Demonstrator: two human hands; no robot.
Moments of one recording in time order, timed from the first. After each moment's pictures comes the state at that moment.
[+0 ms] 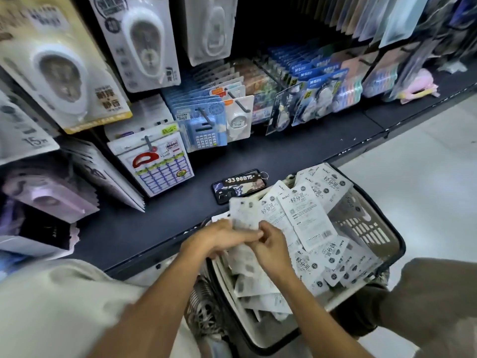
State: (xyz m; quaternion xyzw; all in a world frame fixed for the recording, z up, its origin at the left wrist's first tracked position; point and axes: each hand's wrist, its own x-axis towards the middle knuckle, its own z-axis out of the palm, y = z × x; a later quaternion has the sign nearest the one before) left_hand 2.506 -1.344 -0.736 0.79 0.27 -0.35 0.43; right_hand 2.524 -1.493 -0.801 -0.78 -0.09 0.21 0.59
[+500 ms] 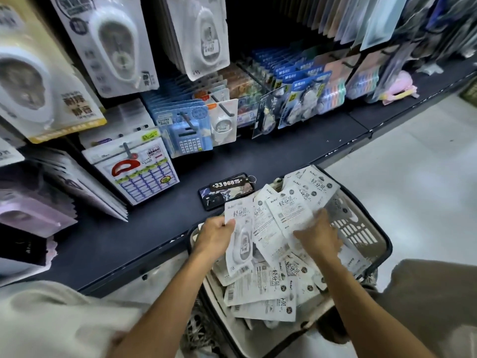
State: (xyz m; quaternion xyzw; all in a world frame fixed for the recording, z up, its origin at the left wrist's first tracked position) left_hand 2.514 -1.367 -0.763 0.77 0.35 -0.10 0.53; right_hand 2.611 -1.583 -0.805 -0.95 0.13 0.17 0.25
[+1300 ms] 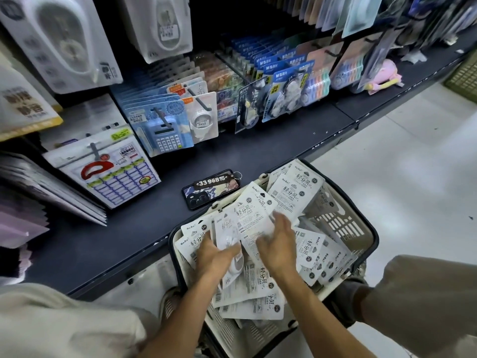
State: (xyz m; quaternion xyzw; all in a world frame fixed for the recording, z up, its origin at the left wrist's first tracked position) left_hand 2.505 -1.410 -0.824 0.68 0.46 -0.10 0.56; right_hand 2.564 -1.546 -0.821 -0.92 0.01 0.17 0.36
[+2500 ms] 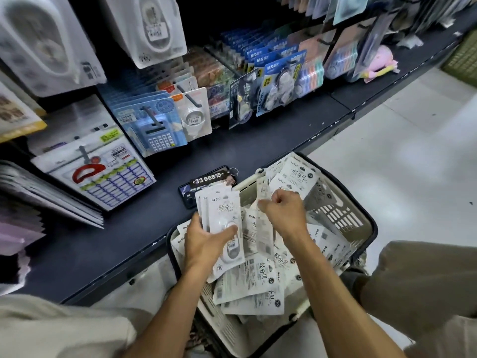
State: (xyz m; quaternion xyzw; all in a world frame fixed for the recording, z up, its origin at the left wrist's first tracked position) left_hand 2.515 -1.394 -0.799 0.70 0.40 0.01 0.60; right_hand 2.611 -1.540 -0.770 -0.83 0.10 0.11 0.53
